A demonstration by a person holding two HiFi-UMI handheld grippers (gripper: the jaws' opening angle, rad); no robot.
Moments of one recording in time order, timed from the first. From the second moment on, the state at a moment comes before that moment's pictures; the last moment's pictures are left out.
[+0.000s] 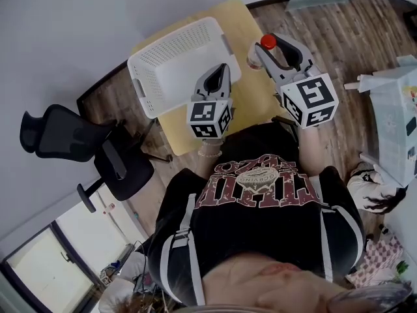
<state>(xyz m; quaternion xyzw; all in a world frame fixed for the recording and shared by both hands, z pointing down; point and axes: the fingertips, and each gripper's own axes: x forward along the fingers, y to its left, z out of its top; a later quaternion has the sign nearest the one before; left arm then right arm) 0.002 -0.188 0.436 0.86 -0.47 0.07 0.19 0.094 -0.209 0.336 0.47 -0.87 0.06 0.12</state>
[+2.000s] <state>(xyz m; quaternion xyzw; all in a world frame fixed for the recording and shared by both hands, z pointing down) -0.037 -0.182 0.437 0.83 -0.53 0.07 0.19 0.077 -0.229 0.514 0.42 -0.87 0.13 0.20</state>
